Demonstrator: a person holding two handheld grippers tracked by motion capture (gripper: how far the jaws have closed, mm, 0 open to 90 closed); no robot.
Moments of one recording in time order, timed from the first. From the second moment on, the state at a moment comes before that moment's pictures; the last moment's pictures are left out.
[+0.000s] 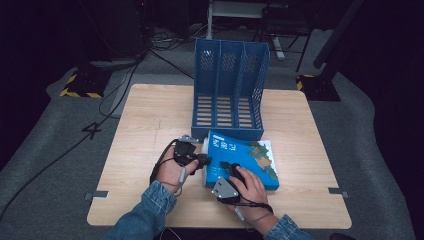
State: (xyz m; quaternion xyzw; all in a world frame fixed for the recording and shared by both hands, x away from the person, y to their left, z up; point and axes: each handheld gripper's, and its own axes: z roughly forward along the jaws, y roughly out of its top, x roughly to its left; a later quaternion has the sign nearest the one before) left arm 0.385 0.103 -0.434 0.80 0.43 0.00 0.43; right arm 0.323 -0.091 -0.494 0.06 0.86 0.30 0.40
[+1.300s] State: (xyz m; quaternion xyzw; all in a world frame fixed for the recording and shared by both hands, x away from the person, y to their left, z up) left arm 0.390 0.113 -0.452 0.78 0.45 -0.10 0.42; right arm 0.347 -0.078 -0.497 0.06 0.89 0.23 0.39
